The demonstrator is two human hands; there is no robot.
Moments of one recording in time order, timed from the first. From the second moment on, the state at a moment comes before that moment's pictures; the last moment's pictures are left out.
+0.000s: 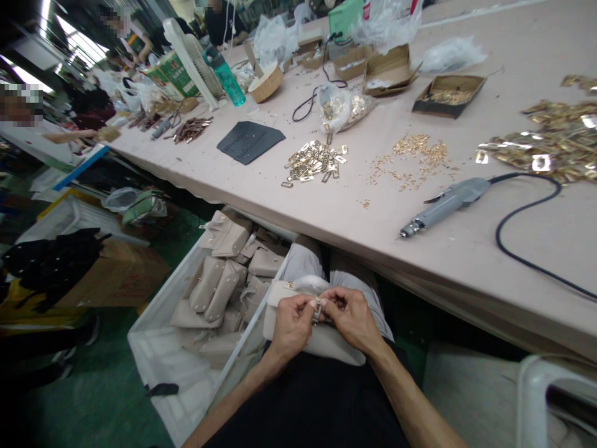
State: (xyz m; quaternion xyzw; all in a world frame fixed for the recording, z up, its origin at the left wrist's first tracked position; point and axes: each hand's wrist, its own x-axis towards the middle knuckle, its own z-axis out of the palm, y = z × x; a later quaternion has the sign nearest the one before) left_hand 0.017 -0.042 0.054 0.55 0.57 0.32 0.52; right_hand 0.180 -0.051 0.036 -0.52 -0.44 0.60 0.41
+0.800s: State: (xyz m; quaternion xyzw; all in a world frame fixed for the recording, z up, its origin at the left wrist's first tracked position) left_hand 0.021 -0.034 0.063 0.57 0.57 0.30 0.51; right_hand 0.170 -0.059 0.028 -0.55 -0.58 0.35 0.49
